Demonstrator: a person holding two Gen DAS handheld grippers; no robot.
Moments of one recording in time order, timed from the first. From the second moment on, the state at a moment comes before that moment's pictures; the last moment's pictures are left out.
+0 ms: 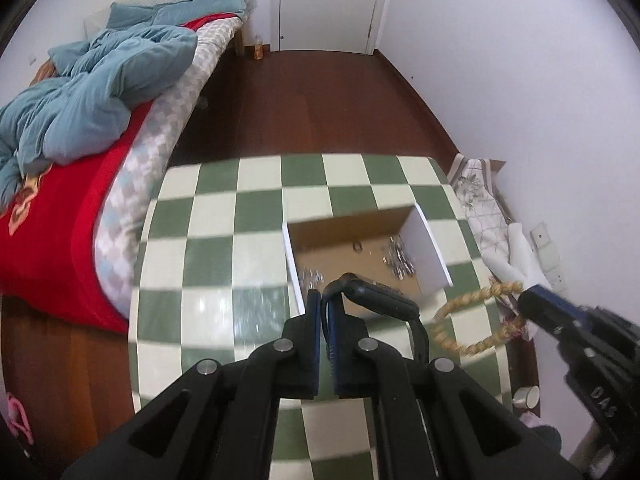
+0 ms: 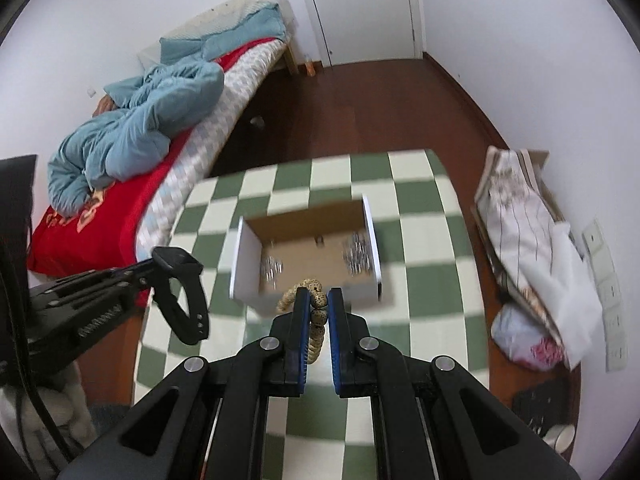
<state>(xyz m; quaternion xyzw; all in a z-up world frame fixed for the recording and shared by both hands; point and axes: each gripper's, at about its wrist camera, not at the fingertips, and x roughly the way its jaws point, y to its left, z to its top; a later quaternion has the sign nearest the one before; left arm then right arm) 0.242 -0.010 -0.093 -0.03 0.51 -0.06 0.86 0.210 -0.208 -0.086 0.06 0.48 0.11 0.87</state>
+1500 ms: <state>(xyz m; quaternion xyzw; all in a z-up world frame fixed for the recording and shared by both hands) 0.295 0.007 -0.150 0.02 0.54 0.08 0.84 0.305 -0.207 -0.181 -0.02 0.58 0.00 0.82</state>
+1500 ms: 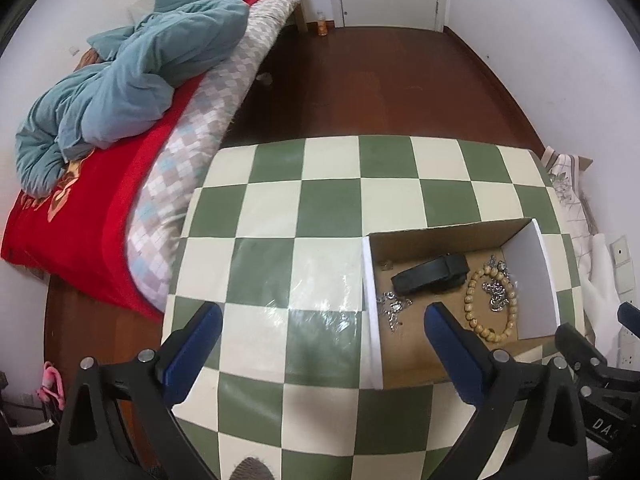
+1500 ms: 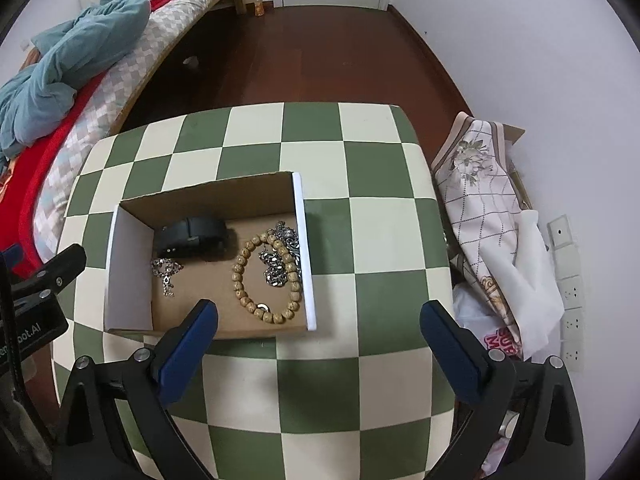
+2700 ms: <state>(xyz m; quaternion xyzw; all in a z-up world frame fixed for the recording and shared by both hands) 0.079 -0.004 0.022 -0.02 0.39 0.05 0.92 0.073 -0.229 0.021 -0.01 0.40 0.00 0.92</state>
